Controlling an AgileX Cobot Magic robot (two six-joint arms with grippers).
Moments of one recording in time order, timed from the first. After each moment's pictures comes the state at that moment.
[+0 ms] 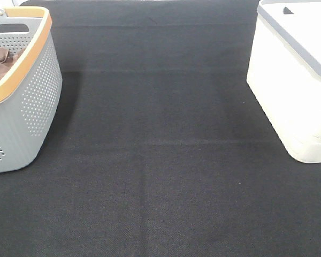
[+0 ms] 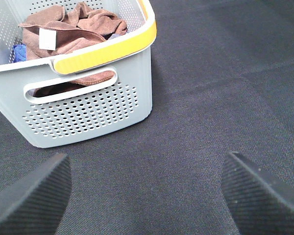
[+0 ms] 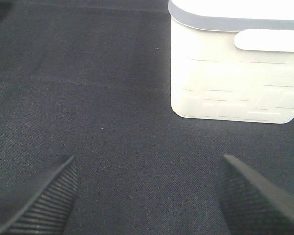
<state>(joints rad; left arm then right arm) -0.05 0.00 -0.50 -0.14 1.05 0.17 0.02 0.00 -0.50 0.10 1.07 -0.12</state>
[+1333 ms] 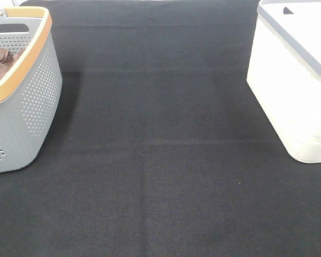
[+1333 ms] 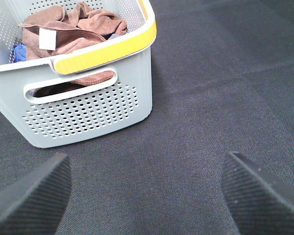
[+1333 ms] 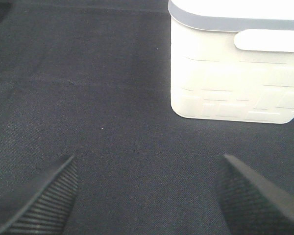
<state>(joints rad) -0.05 0.00 -0.50 -0.14 1.05 0.17 0.02 0.00 -0.50 0.10 1.07 -0.12</state>
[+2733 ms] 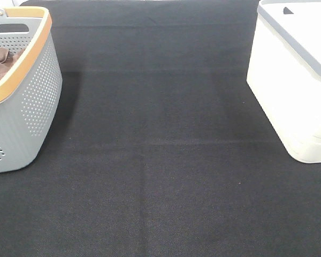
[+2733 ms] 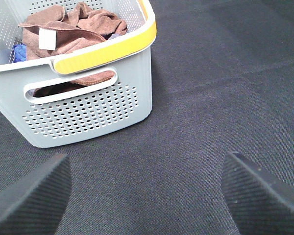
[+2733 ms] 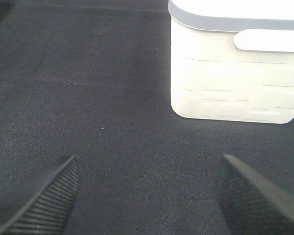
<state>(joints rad) -0.05 0.00 -0.50 -0.14 1.05 0.17 0.02 0.00 -0.50 0.10 1.07 -0.12</state>
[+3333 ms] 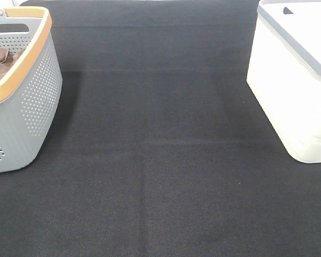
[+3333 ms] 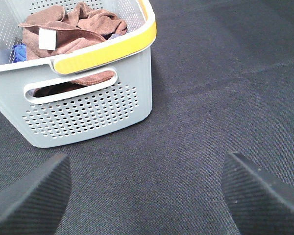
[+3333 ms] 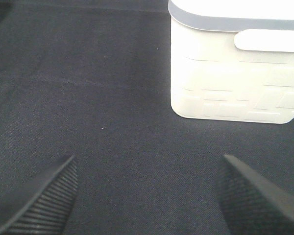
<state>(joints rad) -0.05 0.00 -0.50 -0.14 1.05 0.17 0.02 0.00 -0.50 0.10 1.07 -0.12</state>
